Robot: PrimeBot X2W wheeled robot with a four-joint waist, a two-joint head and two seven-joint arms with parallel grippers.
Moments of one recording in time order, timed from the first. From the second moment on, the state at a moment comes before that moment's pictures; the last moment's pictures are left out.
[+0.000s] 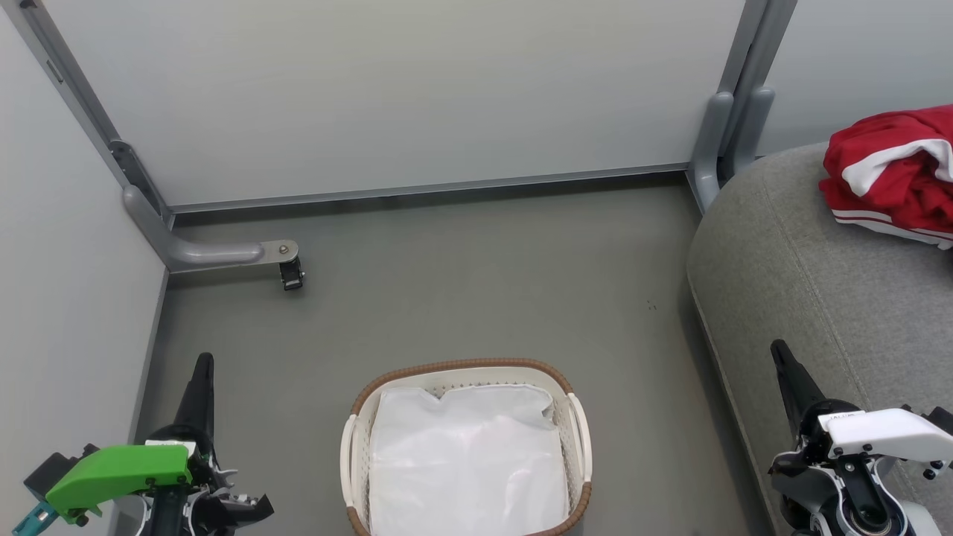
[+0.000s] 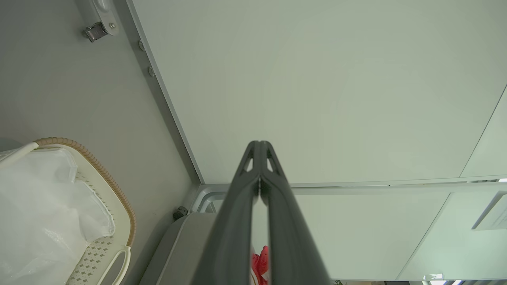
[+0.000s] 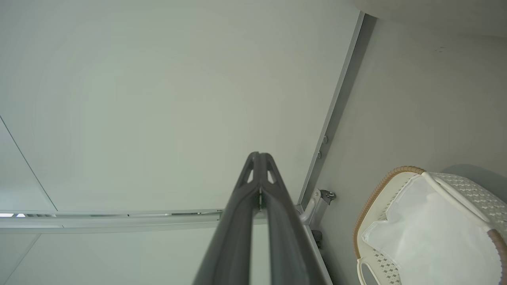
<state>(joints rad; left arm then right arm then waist) -0.09 0.05 0.10 0.25 -1.54 -0.12 0.09 -0.10 -0.05 -0.10 0.25 1.53 0.13 0.09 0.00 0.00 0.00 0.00</state>
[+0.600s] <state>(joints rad) -0.10 0.05 0.12 0.25 -1.61 -0.13 0.11 -0.10 -0.05 -0.11 0.25 1.61 0.13 0.12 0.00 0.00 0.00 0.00</state>
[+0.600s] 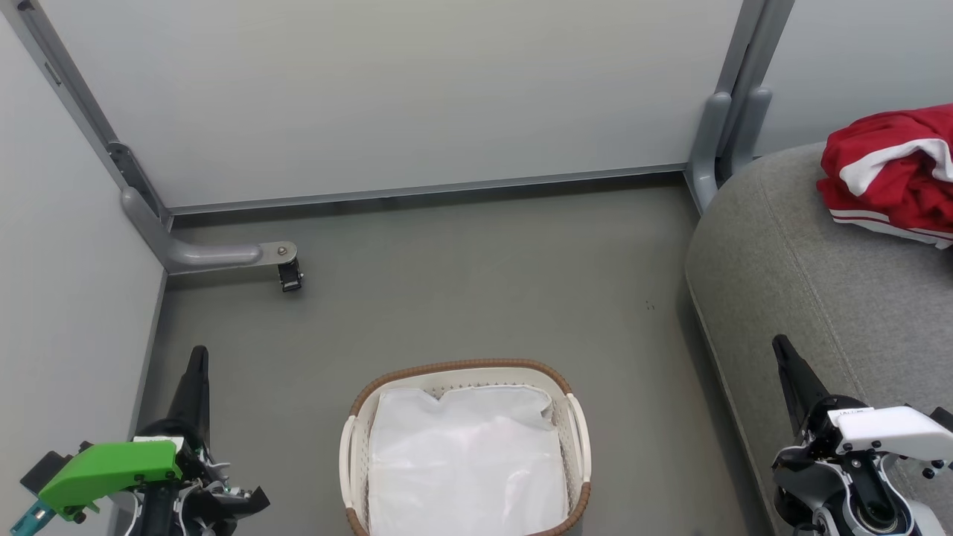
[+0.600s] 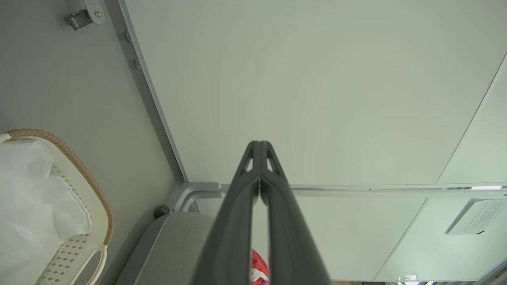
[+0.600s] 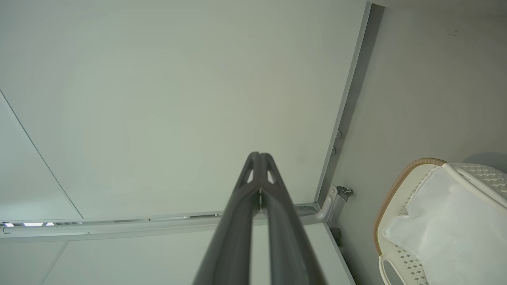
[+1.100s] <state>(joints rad) -0.10 0.05 0.12 0.25 -1.61 -0.13 0.11 -0.10 -0.05 -0.11 0.25 1.61 0.13 0.12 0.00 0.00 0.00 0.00</state>
